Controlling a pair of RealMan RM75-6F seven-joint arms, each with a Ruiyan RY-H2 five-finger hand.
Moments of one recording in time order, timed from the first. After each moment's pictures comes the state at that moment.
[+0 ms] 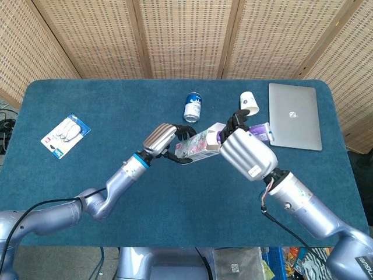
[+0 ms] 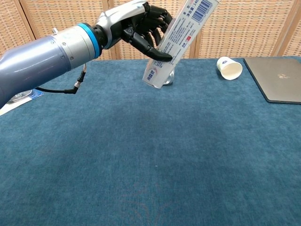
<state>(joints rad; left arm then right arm) -1.02 -1.67 -0.29 -1.20 1.41 0.95 -0.51 0.87 -0.70 0.28 -2.17 -1.29 0.99 -1.32</state>
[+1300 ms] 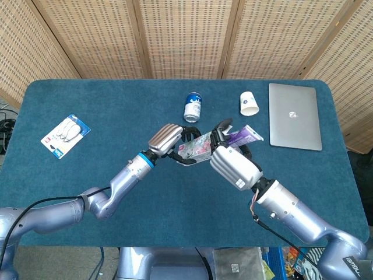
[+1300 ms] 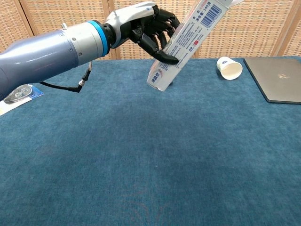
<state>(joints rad) -1.05 -1.66 -0.31 -1.26 1.33 0.88 -0.42 0.93 -0.77 0.19 -2.18 -1.32 1.02 -1.62</state>
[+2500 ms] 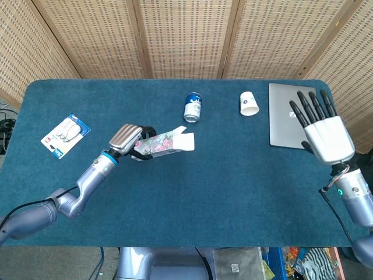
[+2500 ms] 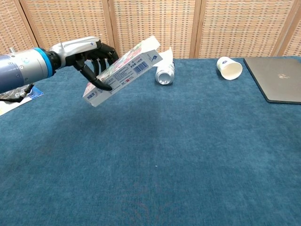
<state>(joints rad) -0.91 -1.60 -0.15 -1.06 1.38 0.88 -0.40 0.55 -1.01 0.14 -1.49 -1.45 1.33 -0.37</state>
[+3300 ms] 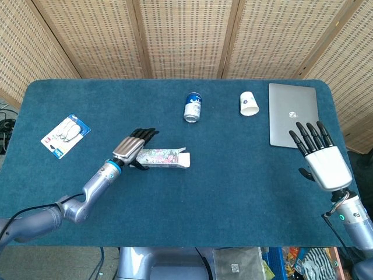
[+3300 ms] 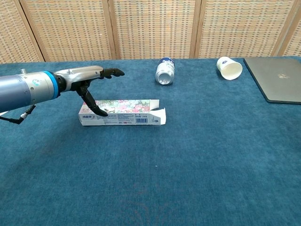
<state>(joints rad) -0.90 -1.60 -0.16 -1.17 1.19 0.74 -0.11 0.42 -1.11 0.06 -1.39 -1.59 1.44 -0.22</state>
